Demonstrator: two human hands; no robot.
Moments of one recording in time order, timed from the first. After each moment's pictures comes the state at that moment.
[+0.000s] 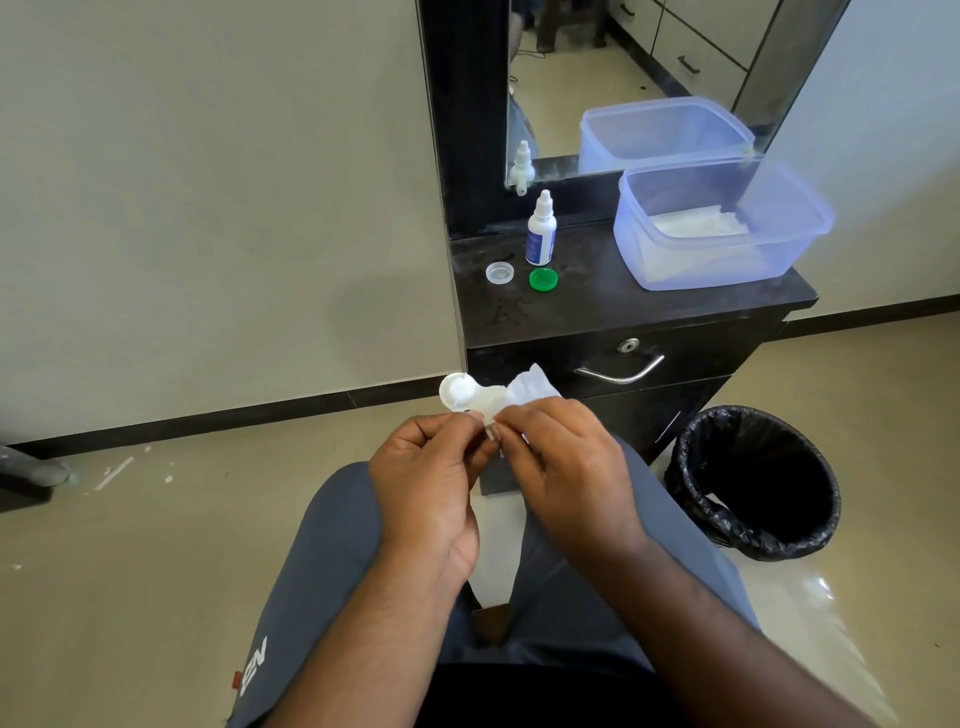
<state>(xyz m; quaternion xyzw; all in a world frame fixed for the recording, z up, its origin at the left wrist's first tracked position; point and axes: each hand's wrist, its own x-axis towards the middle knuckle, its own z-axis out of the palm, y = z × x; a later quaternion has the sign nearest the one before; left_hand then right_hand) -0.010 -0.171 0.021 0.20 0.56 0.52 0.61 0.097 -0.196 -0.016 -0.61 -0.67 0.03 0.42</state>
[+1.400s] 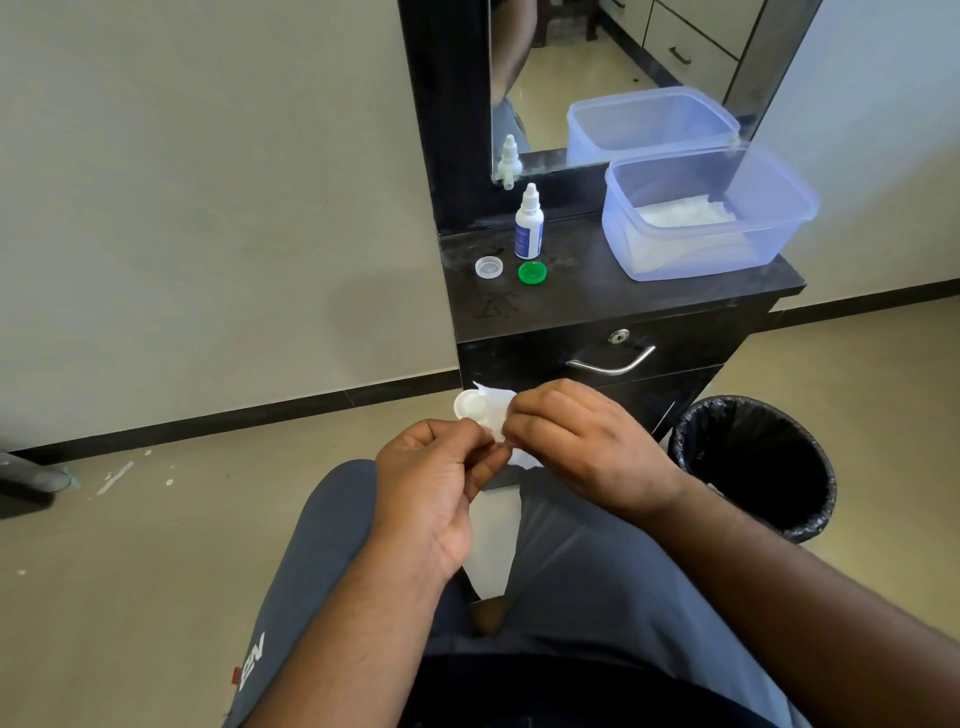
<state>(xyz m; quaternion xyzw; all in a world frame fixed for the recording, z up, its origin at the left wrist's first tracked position) -0.011 -0.174 0.023 0.23 0.58 0.43 0.65 0.152 -0.184 -0.014 -0.40 -0.86 -0.09 0.30</state>
